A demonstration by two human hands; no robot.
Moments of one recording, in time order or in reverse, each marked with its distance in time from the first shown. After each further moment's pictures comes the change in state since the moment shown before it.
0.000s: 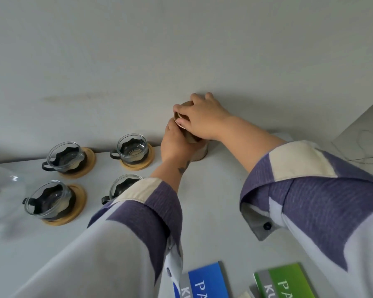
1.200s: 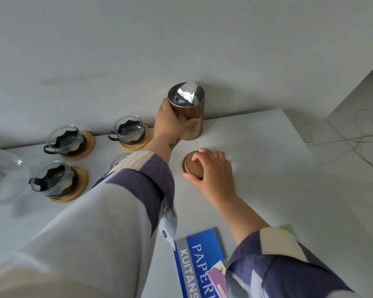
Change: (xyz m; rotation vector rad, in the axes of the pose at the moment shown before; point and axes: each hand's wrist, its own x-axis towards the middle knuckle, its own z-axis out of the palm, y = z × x) left_hand 0.000 -0.007 -0.008 0.039 -0.070 0.041; right_hand -0.146 -0.057 0.128 0.410 0.295 0.320
